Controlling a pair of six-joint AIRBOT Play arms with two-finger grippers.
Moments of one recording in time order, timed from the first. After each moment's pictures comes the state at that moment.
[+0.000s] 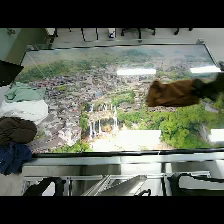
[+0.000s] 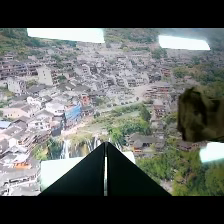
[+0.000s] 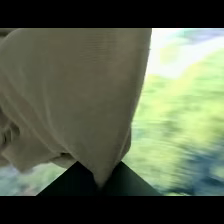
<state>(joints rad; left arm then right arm) 0.15 -0.92 1.62 -2.12 1.33 1.65 -0.47 -1.44 1.40 1.79 -1.16 -1.43</state>
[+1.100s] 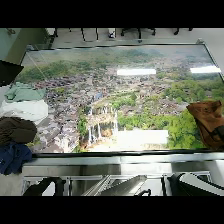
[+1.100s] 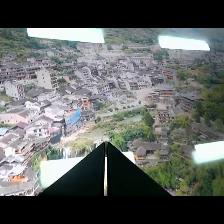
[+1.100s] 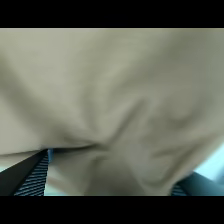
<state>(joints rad) 0.15 -0.92 1.62 -2.12 1.33 1.65 -0.96 -1.28 0.81 1.71 -0.96 -1.43</state>
